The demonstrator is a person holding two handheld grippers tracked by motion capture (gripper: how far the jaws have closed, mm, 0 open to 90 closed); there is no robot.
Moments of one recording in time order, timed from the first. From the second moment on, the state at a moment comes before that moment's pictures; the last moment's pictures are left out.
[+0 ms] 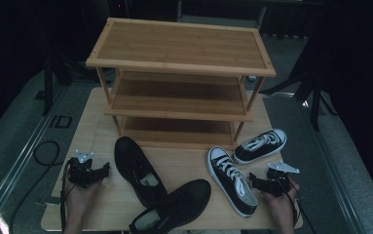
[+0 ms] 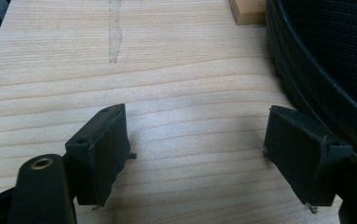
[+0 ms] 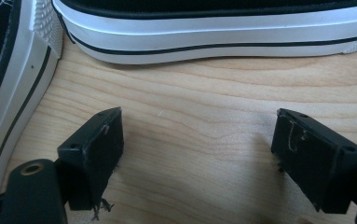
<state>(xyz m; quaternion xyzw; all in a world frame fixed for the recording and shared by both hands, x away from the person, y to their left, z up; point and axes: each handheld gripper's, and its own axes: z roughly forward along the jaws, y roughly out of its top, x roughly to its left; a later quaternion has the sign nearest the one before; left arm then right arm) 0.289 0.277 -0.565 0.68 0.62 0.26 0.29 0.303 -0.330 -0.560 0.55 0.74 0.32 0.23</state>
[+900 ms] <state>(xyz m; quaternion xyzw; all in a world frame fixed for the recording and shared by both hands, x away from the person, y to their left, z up) 0.281 0.277 -0.554 0.69 0.61 0.23 0.31 0.303 -0.330 -0.560 0.55 0.74 0.32 0.23</state>
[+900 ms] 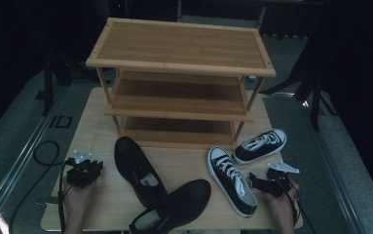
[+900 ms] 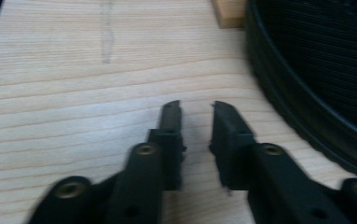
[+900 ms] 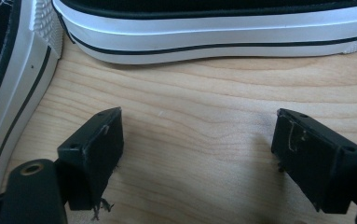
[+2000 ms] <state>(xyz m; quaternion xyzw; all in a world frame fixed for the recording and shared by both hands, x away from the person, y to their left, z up) 0.326 0.237 -0.548 0.74 0.56 0.23 0.29 0.303 -0.330 -0.560 0.55 0.74 0.32 0.23</state>
